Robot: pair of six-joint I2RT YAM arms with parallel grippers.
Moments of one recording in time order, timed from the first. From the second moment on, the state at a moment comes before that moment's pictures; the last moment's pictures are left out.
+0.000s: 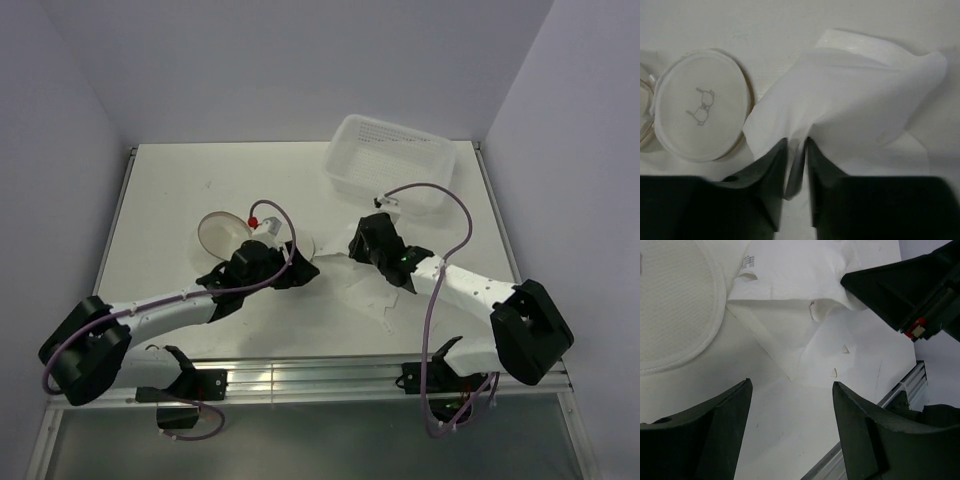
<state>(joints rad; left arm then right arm) -0.79 1.24 0.54 0.26 0.03 -0.83 0.63 1.32 0.73 -0.07 0.32 0.69</state>
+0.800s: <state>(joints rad) -0.86 1.74 0.83 0.37 -0.14 -0.91 0.39 1.16 0.52 -0.13 0.24 0.68</state>
